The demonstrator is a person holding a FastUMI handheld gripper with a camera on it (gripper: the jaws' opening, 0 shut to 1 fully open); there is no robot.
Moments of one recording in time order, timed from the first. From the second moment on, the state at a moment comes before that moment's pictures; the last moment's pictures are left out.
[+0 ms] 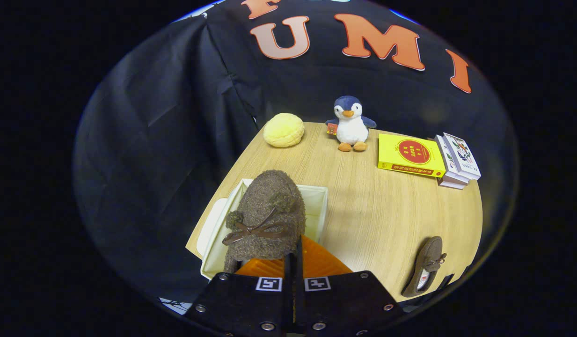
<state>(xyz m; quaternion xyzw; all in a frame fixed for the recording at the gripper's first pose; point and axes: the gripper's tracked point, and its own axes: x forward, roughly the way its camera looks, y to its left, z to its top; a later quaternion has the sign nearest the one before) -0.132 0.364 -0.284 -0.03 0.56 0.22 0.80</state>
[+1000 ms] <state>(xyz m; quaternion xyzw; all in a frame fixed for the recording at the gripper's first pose) -0.210 0.444 -0.424 -0.05 0.70 0.22 0.67</state>
